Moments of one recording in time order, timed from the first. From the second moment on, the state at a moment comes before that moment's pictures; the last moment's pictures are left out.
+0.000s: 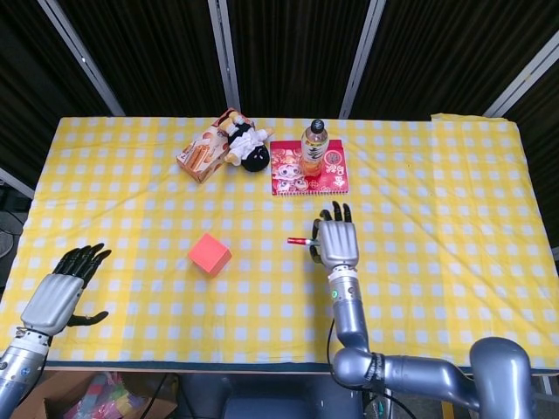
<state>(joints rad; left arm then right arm) -0.23 -1.12 0.03 -1.67 1.54 1.29 0.04 0.80 -1.81 0.38 -1.58 -0.62 1.33 -0.84</state>
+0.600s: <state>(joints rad) -0.22 -1.14 0.03 -1.68 1.51 1.29 0.10 0.67 -1.58 0.24 -1.60 -0.70 1.17 -0.67</state>
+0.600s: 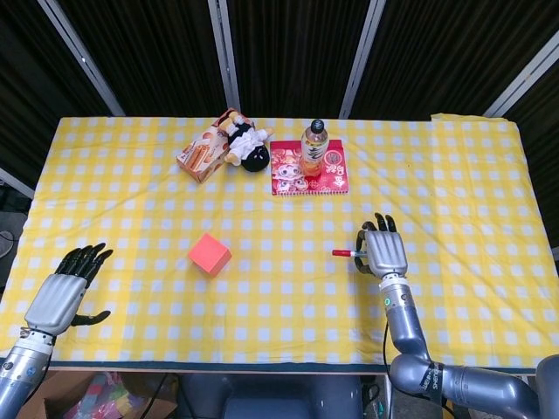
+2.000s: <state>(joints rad) -0.19 -1.21 -0.01 -1.62 1.54 1.42 0.10 0.18 -1.19 -0.16 -1.77 -1.40 1.65 -0.29</state>
